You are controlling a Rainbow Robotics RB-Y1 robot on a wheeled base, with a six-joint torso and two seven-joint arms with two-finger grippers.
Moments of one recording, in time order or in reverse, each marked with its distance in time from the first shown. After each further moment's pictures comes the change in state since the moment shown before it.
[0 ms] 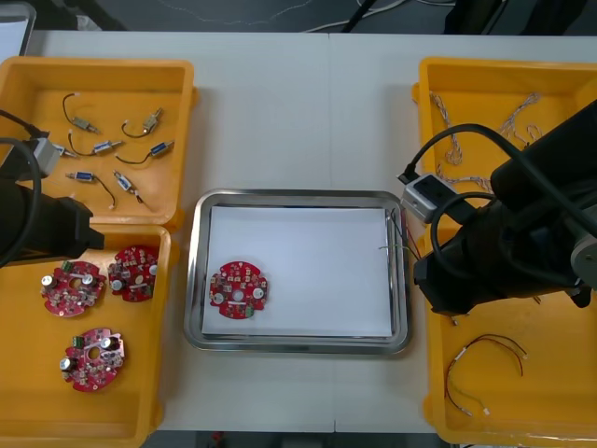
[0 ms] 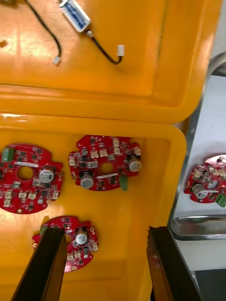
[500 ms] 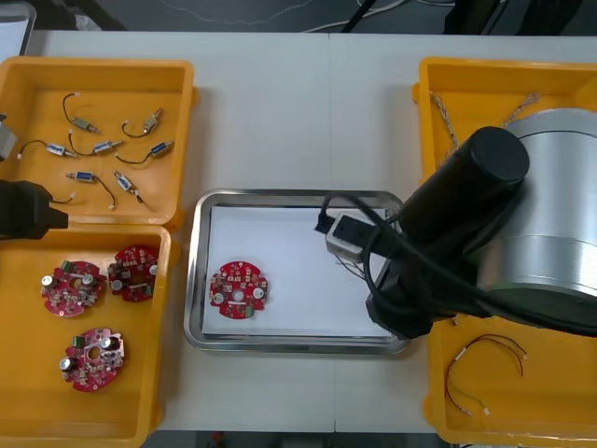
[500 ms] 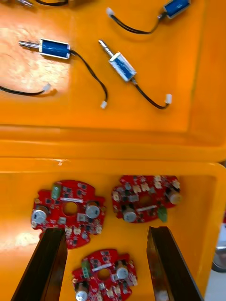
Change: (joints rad) right arm -0.167 0.049 0.284 0.036 0.077 -0.007 0.229; left arm 0.032 0.000 0.118 0.144 -0.038 -0.134 -0.232
